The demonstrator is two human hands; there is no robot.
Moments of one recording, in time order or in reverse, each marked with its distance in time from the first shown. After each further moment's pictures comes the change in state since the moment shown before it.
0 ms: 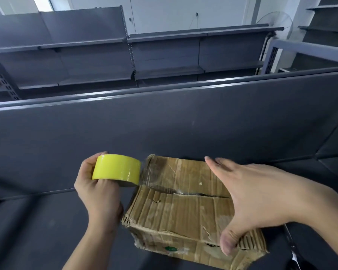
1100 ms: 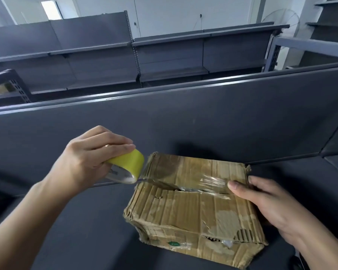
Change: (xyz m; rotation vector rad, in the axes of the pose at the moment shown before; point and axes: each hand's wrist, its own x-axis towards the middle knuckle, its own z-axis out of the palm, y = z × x) left_hand 0.072 0.069 -0.023 0.775 -0.950 1.305; right_hand 0.003 0.012 0.072 1.537 0.534 0.205
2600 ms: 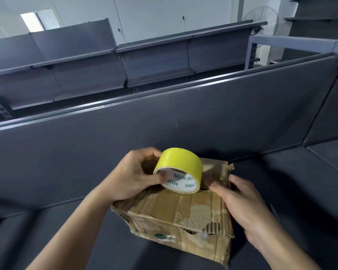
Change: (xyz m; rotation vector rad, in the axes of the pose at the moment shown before) left_hand 0.054 0.056 0.068 -0.840 -0.322 -0.601; right_hand 0.007 0.028 0.017 0.123 0.087 -0.013
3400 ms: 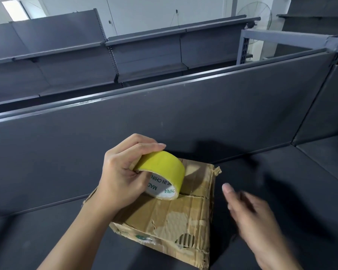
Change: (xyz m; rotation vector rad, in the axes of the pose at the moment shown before) left_hand 0.021 0.002 0.033 0.271 0.437 0.547; right_hand -0.008 0.022 -0.030 -0.100 0.146 -0.017
